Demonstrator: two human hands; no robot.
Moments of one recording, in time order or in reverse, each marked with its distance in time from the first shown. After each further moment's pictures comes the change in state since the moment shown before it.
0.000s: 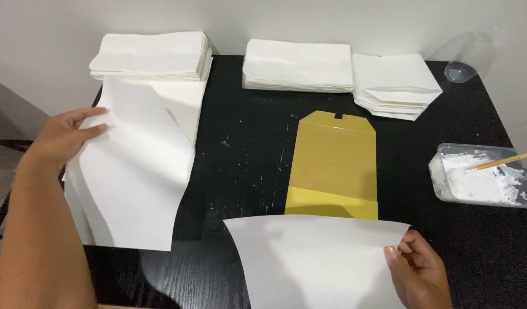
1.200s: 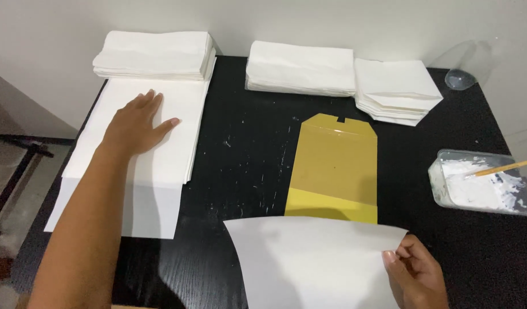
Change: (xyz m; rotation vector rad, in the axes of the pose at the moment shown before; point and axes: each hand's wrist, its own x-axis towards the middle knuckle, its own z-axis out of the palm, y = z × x) left_hand 0.048 0.006 0.088 0.680 -0.079 0.563; right_hand -0.001 -0.008 0.007 -0.012 0.036 0.035
